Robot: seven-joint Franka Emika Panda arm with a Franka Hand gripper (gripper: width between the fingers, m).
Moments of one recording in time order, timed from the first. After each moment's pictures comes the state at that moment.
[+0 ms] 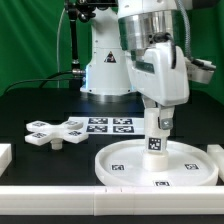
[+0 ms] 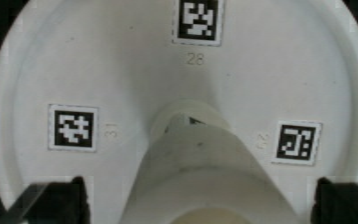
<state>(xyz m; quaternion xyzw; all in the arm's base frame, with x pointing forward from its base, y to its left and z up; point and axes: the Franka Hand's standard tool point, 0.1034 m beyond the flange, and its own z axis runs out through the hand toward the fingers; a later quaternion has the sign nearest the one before) 0.552 0.041 0.080 -0.77 0.63 0.01 0.08</state>
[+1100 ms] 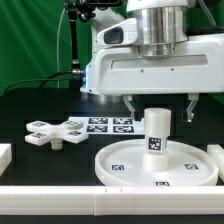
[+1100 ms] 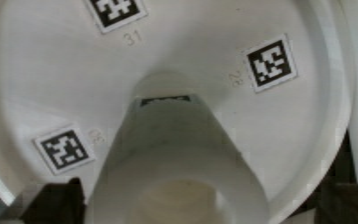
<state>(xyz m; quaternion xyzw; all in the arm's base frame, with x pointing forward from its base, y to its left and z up) 0.559 0.044 0.087 -0.99 0.14 -0.03 0.05</state>
